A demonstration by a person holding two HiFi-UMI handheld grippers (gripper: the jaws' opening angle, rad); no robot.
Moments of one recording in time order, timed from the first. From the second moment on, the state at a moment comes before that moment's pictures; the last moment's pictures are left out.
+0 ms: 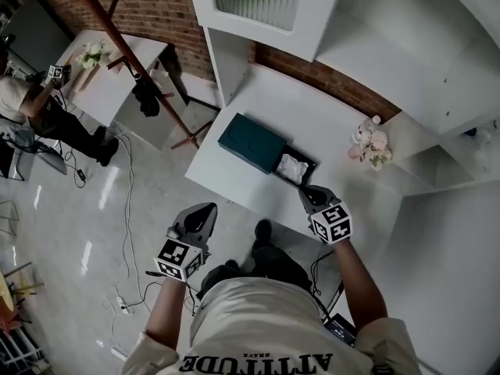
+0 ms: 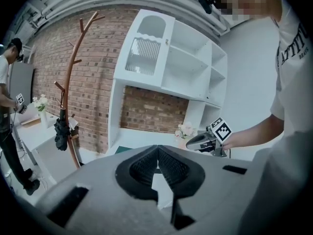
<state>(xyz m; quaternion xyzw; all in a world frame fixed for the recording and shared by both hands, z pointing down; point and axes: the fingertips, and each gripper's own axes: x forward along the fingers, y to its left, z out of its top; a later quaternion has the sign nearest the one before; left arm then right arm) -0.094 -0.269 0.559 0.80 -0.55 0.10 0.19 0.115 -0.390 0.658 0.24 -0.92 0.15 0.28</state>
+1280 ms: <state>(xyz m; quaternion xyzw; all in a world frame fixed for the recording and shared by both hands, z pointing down) -0.071 -0.083 0.509 0.88 -0.45 0.06 0.13 0.178 -0.125 0.530 0.42 -0.88 0.13 0.17</state>
